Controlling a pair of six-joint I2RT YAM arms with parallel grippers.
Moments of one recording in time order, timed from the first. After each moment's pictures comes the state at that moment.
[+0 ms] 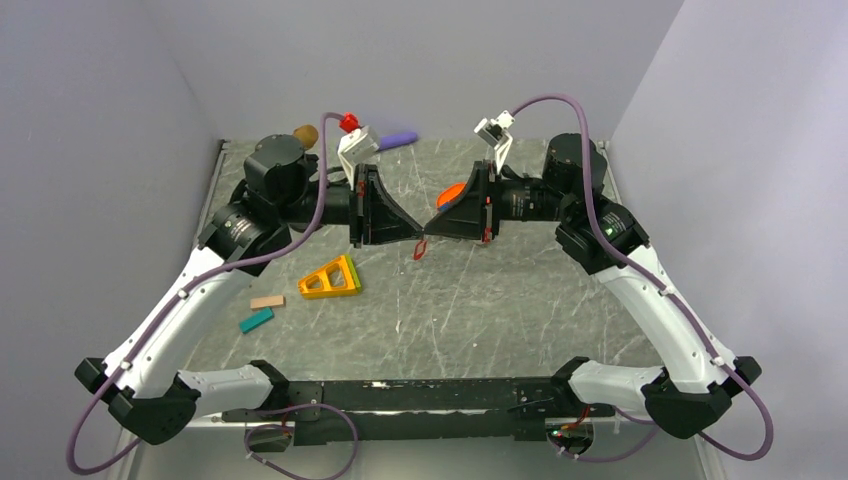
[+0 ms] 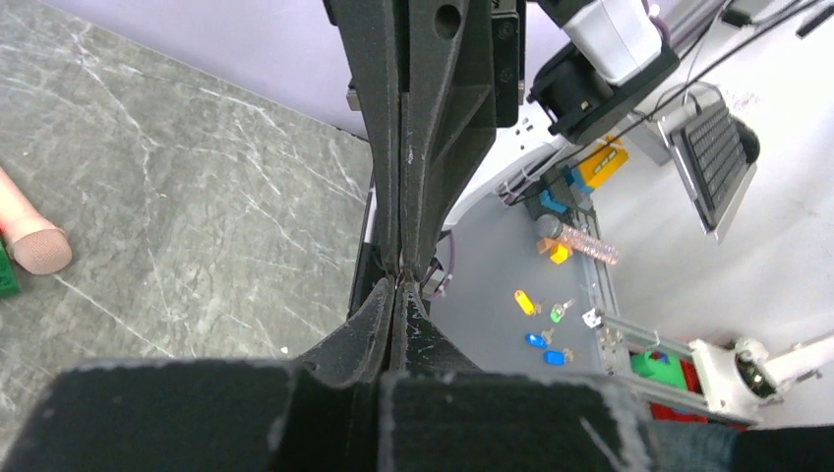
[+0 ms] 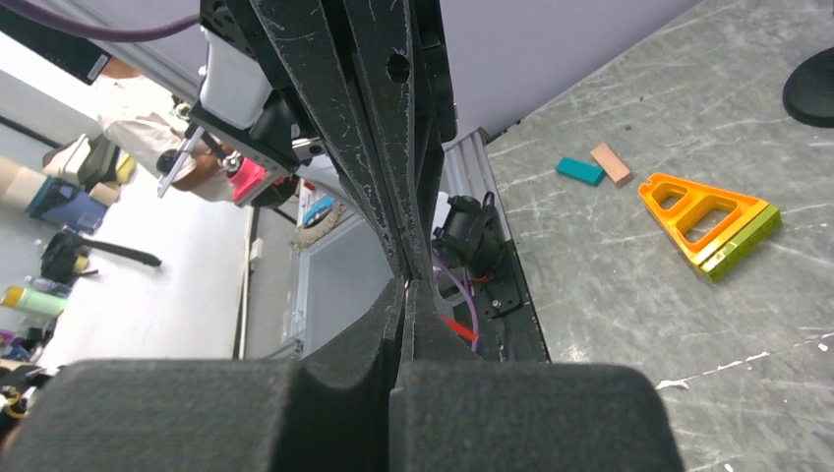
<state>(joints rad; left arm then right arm) -0.65 1.18 1.49 -0.42 0.90 -0.38 0.63 1.17 1.49 -0.43 -0.87 0.59</state>
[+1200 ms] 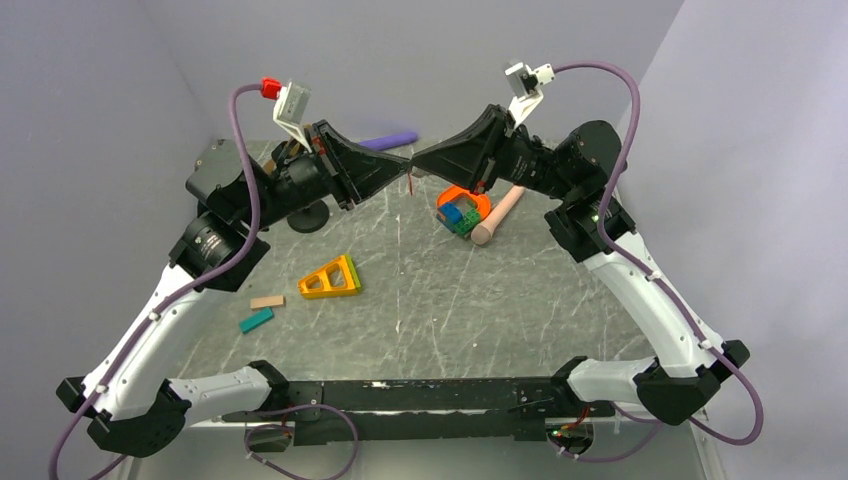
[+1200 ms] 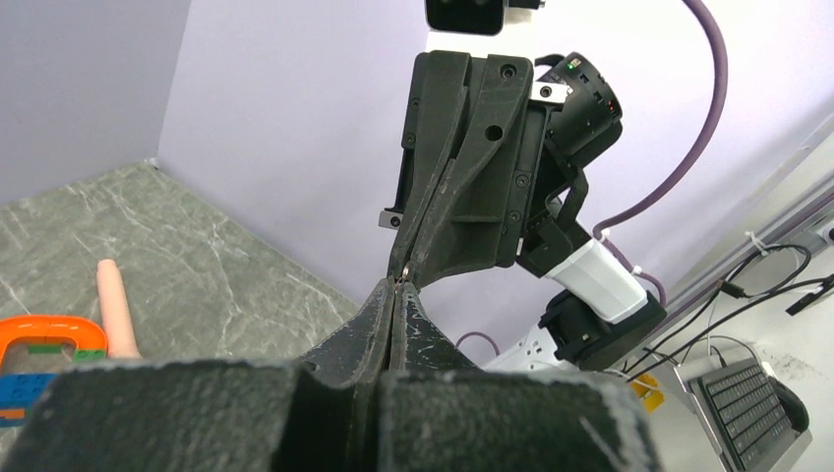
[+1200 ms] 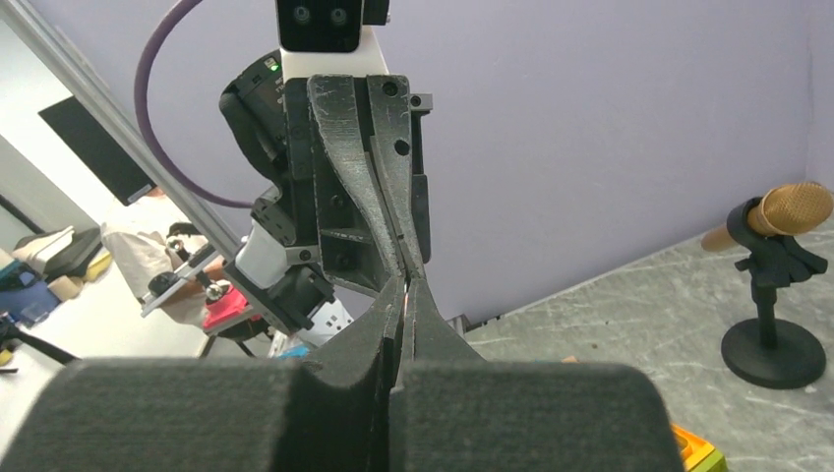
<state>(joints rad) -0.68 1.10 1.53 -0.16 0.44 -0.65 0.64 1.25 1.54 0.09 -0.72 0.75</state>
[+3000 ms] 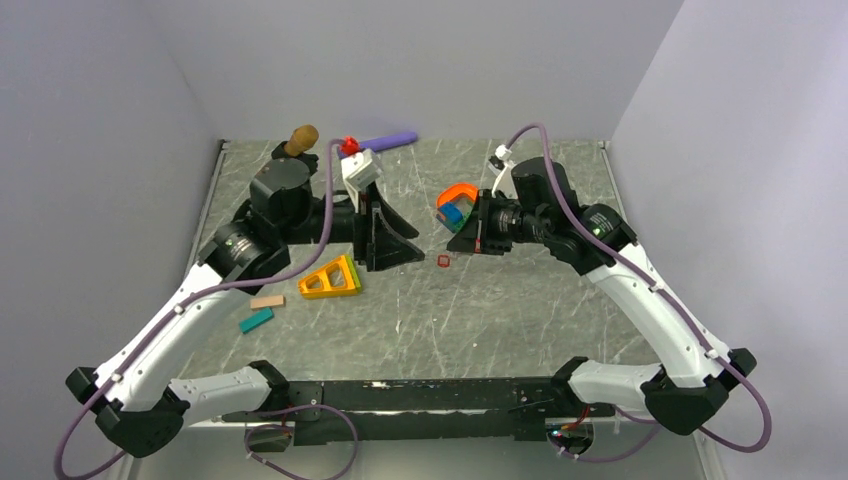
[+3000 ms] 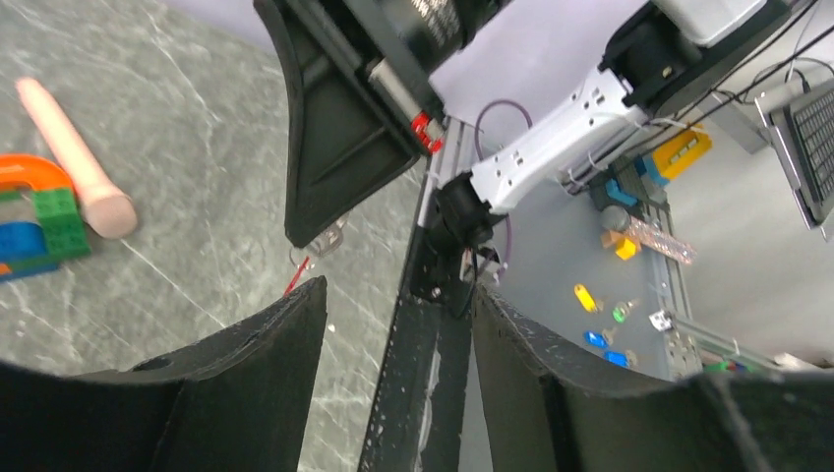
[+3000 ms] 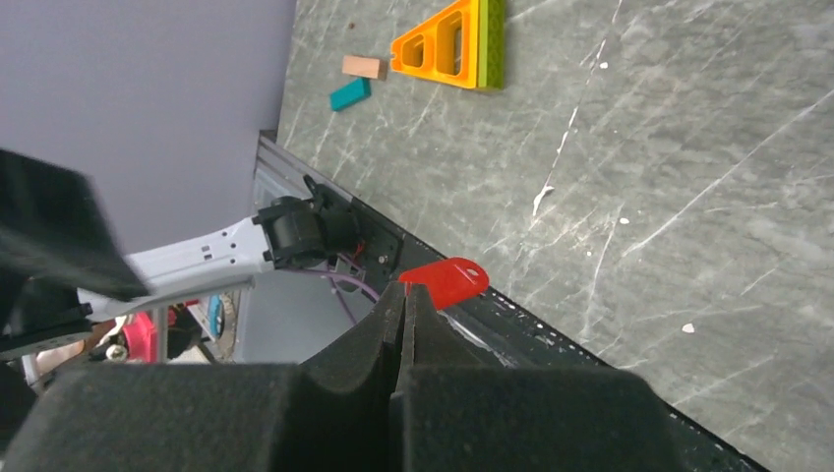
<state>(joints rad) -0.71 1.09 1.39 -0.43 0.71 -0.29 0.66 1.19 1.46 -0.90 -0.29 0.72</state>
